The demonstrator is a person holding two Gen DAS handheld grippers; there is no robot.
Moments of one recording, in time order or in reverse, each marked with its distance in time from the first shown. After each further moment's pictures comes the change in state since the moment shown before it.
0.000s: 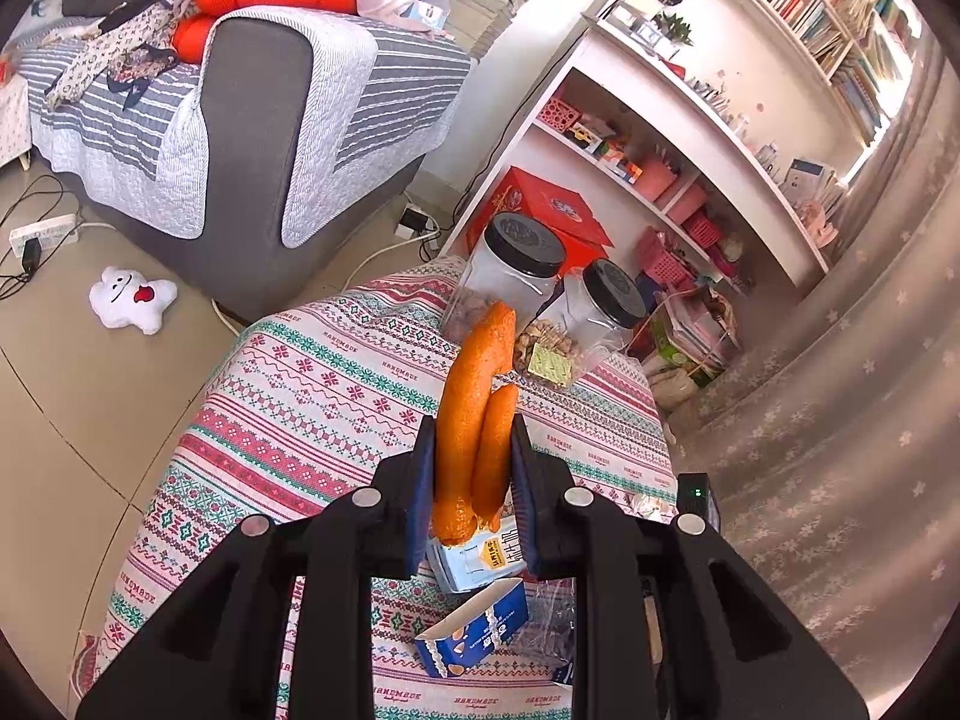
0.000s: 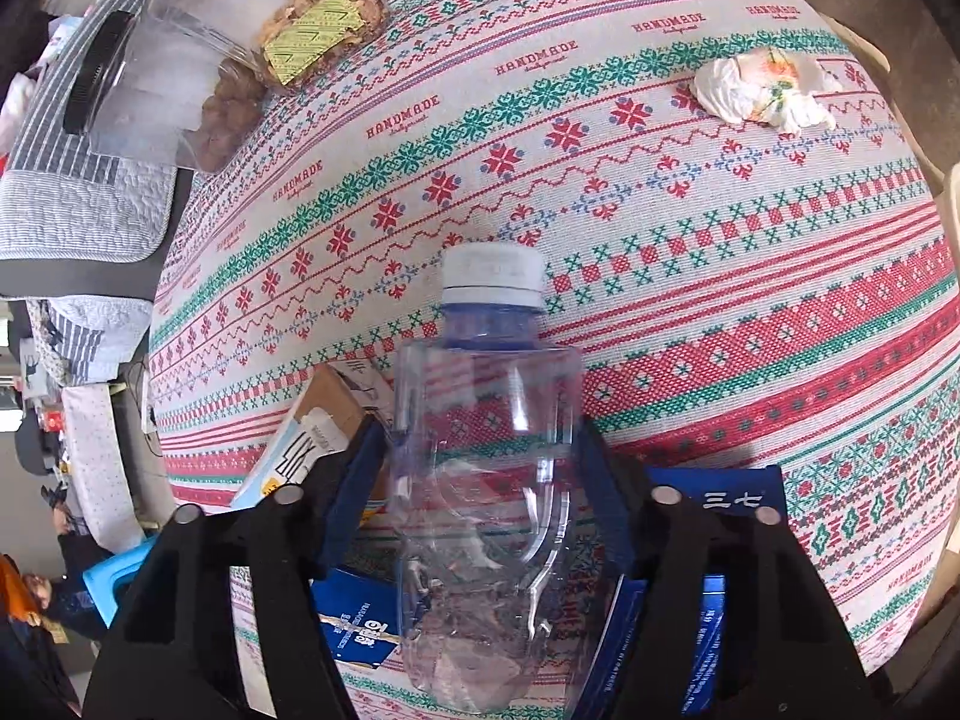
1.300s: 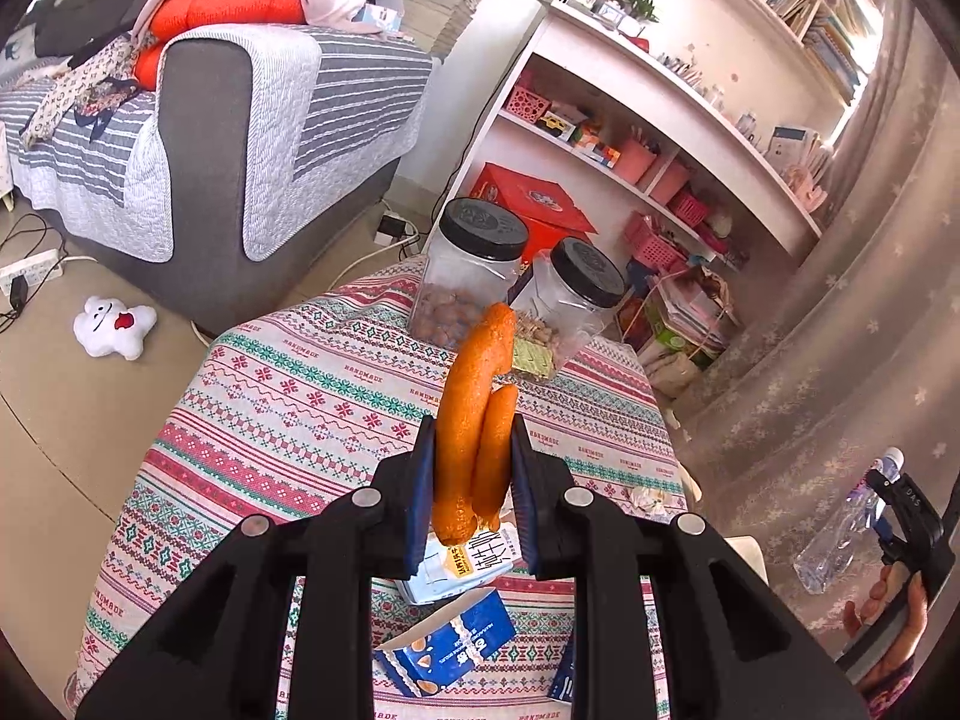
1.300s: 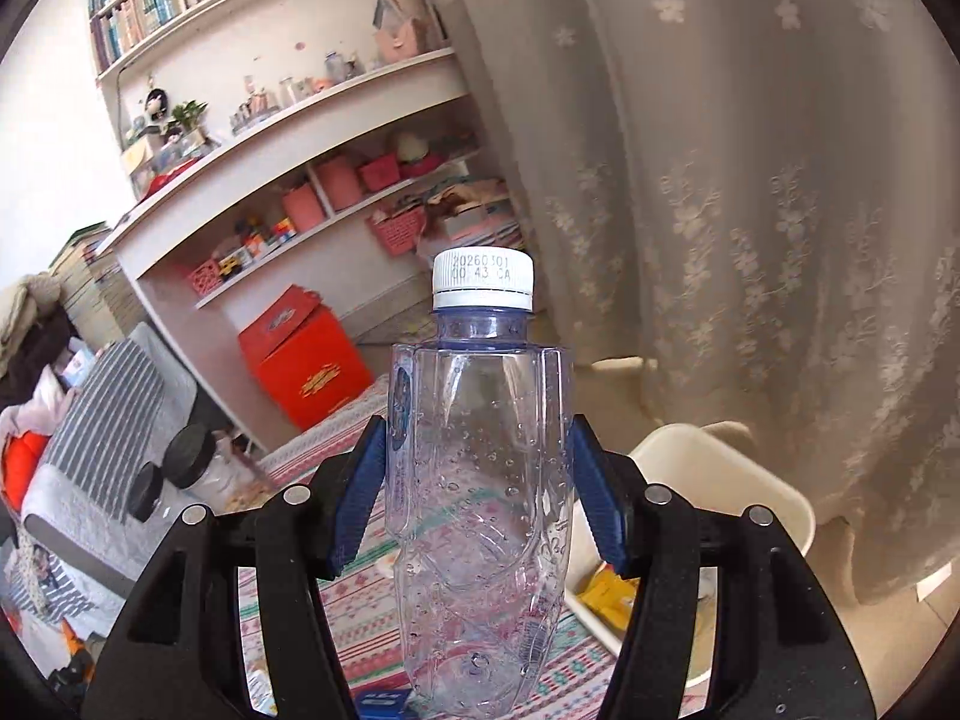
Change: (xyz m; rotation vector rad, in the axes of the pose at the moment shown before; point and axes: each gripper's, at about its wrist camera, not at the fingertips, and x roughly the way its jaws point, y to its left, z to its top) left arm 0.028 -0.037 -0.016 0.092 -0.015 0.001; right arm -0.285 -0.167 -0.050 0.198 -0.988 -0.166
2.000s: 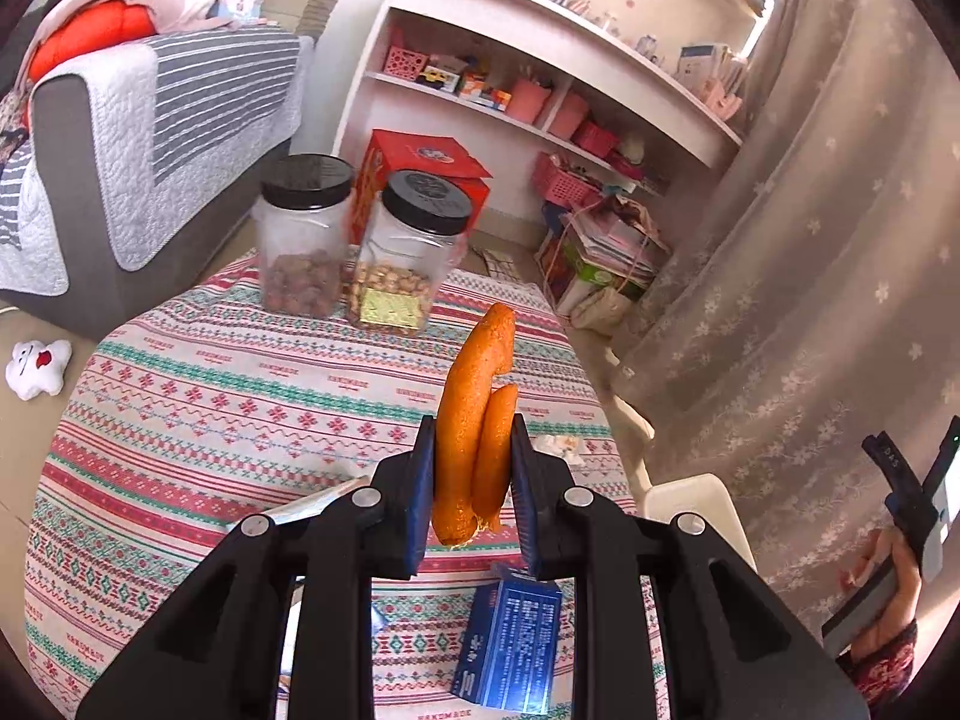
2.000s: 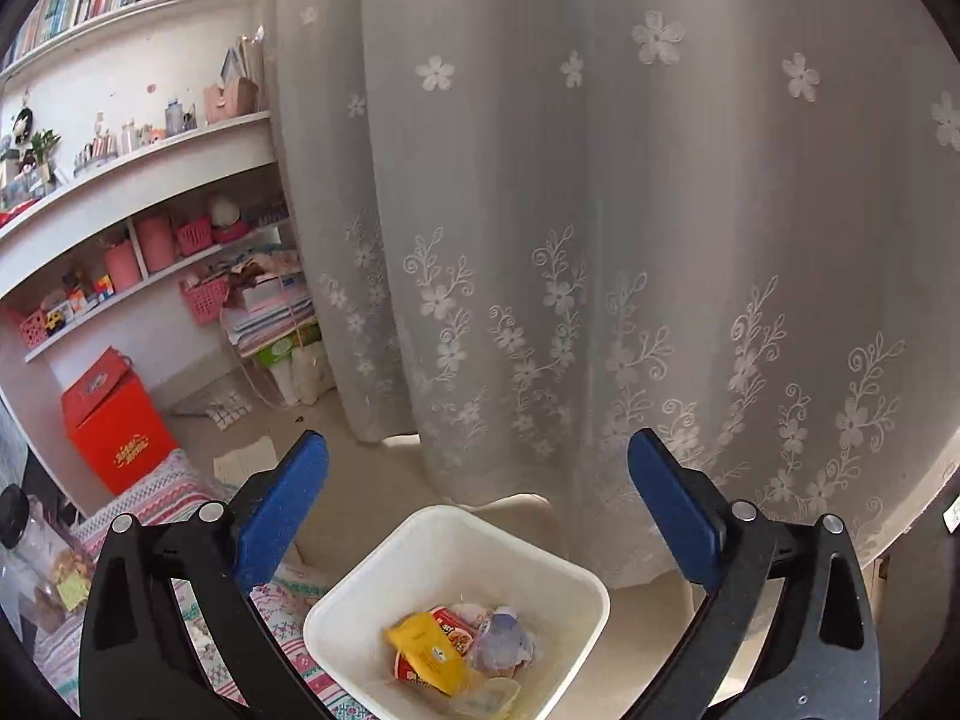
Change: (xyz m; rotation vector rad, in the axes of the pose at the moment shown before) left arm 0.039 -0.113 -0.038 0.192 0.079 -0.133; right arm -0.016 -0.095 0.017 0.019 -0.177 -0.424
